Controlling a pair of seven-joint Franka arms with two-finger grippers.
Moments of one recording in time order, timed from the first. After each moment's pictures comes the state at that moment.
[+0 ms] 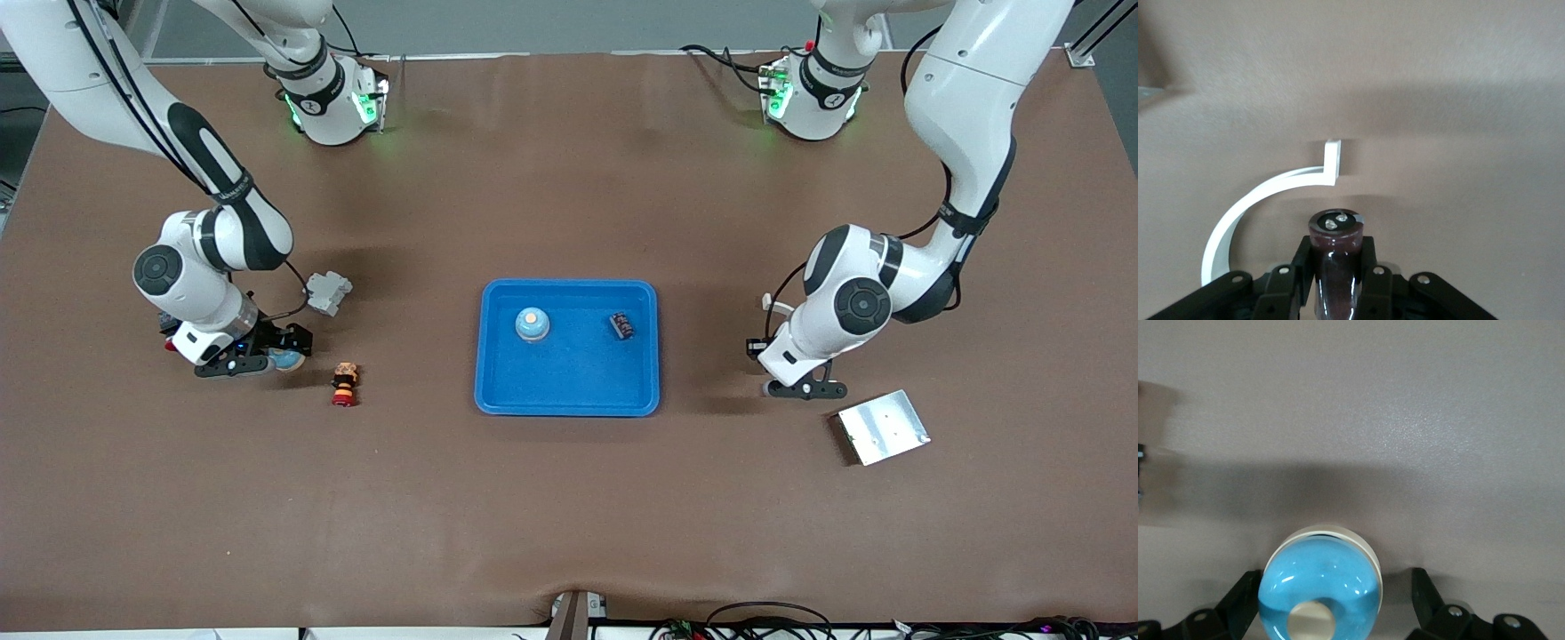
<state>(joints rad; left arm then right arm) 0.04 0.53 -0.34 -1.95 0.20 2.38 -0.38 -0.27 0.47 0.18 -2.26 -0.17 2.78 -0.07</state>
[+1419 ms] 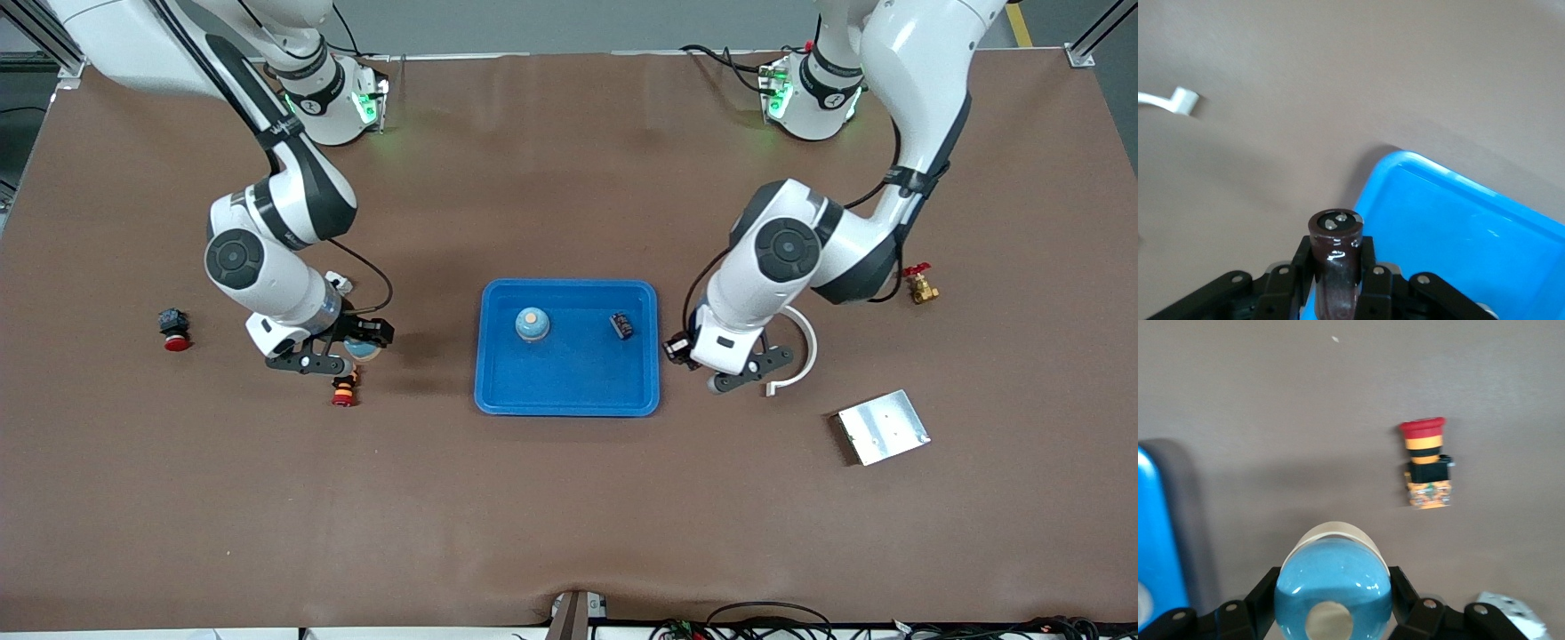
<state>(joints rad) -0.14 0.50 -0.44 -1.72 0.13 2.28 -1.04 -0.25 0.36 0.56 -2.06 -0.17 2.37 0.53</state>
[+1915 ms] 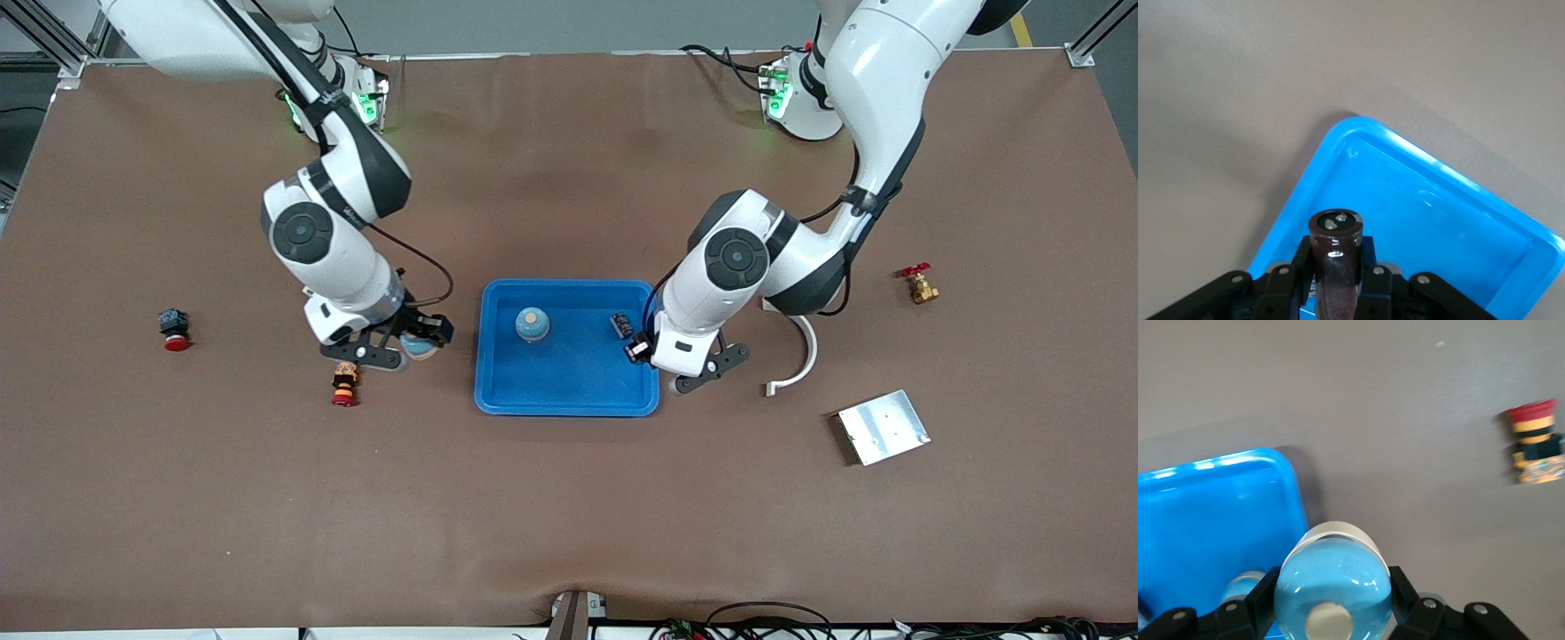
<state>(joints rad) -0.22 0.62 -0.44 -1.60 0.13 2.28 -1.17 -0.05 0.43 0.56 -1.87 -0.17 2.31 0.80</state>
